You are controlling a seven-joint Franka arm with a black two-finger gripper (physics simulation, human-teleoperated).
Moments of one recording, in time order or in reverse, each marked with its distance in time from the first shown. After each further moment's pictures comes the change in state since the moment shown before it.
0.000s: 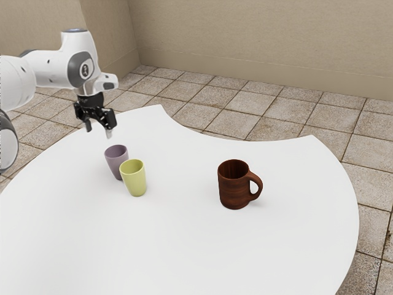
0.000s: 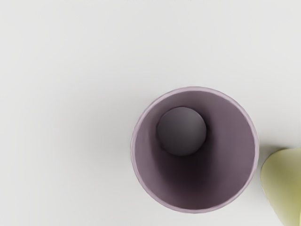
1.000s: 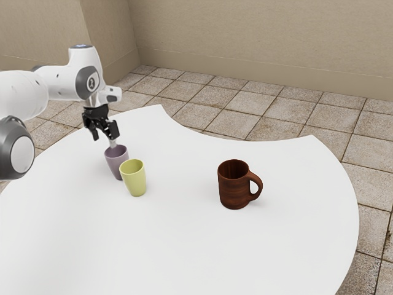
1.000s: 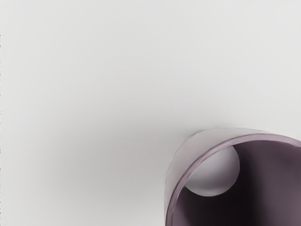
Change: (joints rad) arm 0.073 0.175 -0.055 0.151 -0.010 0.013 0.135
